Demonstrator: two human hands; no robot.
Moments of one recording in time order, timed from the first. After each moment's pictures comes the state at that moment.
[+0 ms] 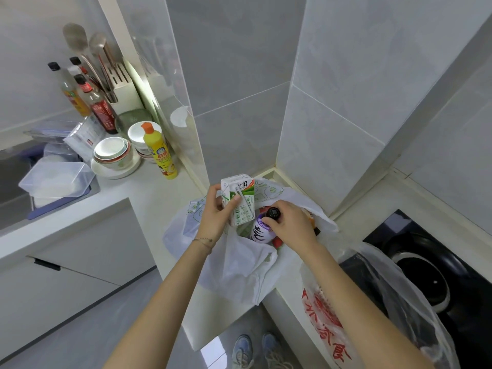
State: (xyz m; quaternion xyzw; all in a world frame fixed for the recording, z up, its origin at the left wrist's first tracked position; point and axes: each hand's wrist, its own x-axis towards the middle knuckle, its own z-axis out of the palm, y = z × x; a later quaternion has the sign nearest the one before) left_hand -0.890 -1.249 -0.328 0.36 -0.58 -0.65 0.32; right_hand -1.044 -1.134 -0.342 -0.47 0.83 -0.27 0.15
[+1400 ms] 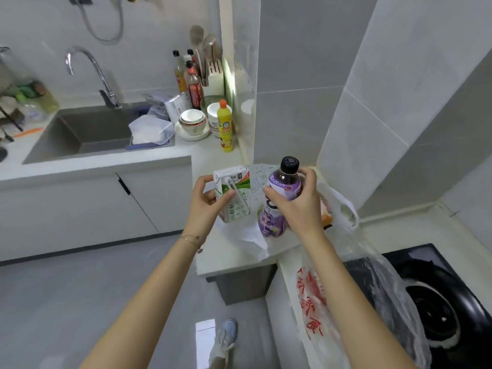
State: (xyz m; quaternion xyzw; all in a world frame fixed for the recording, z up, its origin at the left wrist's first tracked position) left_hand -0.788 -1.097 -0.272 0.42 -0.51 -0.57 0.49; right_hand -0.979 -1.051 -0.259 -0.49 0.65 -0.54 0.24
